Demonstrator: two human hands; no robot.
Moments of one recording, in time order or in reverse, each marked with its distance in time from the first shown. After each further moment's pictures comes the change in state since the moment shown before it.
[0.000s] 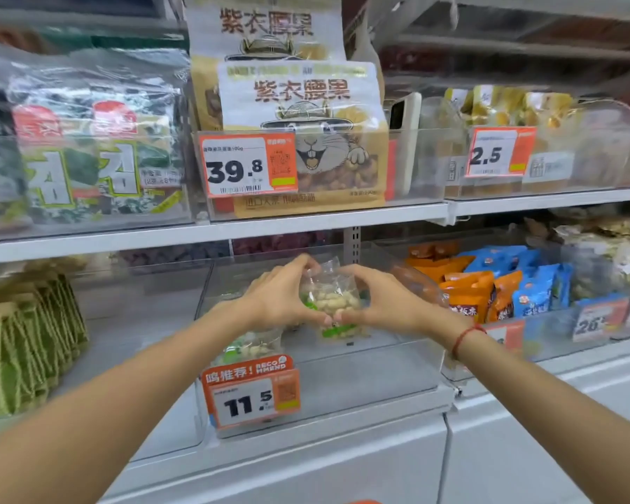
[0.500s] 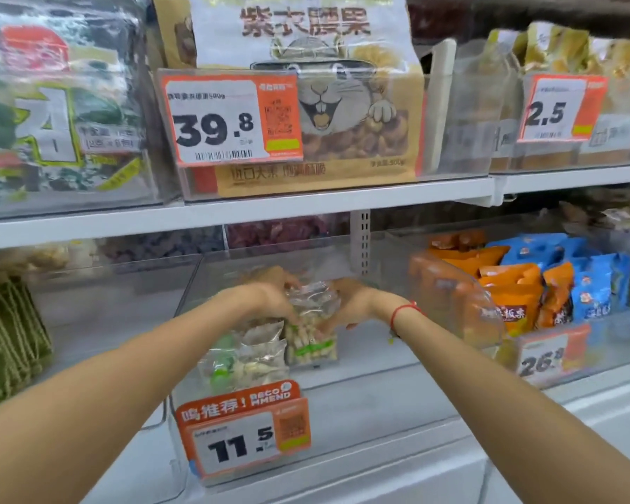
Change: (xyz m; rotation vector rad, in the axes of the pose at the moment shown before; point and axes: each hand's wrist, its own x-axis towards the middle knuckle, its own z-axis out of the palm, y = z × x) left_hand 0.070 -0.060 0.025 0.118 -0.221 -0.236; right_hand 0.100 0.042 0.066 0.093 -0.314 0.353
